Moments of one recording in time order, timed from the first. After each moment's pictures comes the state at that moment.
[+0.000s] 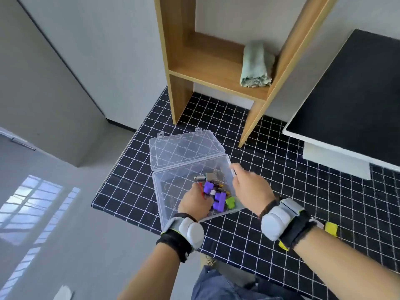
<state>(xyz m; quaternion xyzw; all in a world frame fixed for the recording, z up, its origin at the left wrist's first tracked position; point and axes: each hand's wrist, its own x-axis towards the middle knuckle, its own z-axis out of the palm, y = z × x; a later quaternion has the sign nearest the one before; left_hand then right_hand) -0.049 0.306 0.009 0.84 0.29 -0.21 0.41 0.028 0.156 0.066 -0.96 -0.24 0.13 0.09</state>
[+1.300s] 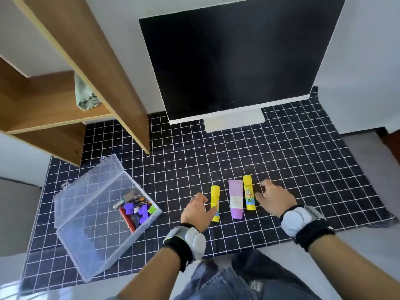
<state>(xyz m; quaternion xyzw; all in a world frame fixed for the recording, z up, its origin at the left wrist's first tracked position) -0.036 0.078 -0.003 0.91 0.01 -0.29 0.28 -0.045 -0.177 0.007 -0.94 0.17 0.24 0.15</state>
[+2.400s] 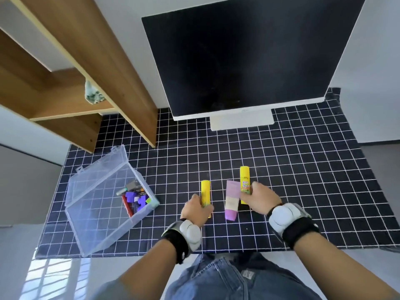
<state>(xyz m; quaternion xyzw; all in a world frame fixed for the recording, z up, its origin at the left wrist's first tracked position) -0.041 0.041 0.005 0.89 0.17 -0.33 0.26 -0.024 -0.177 0.008 -0.90 0.13 0.31 0.28</state>
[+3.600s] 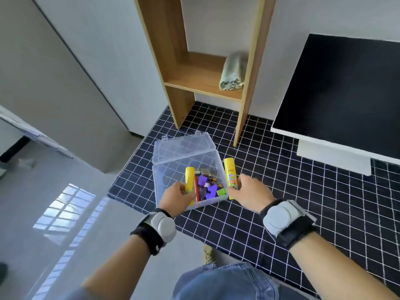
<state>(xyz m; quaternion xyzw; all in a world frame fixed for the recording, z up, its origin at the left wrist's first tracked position) -0.097 0.304 0.050 0.86 0.32 -0.15 0.36 -0.003 0.087 0.088 -0.94 -0.15 0.26 0.18</state>
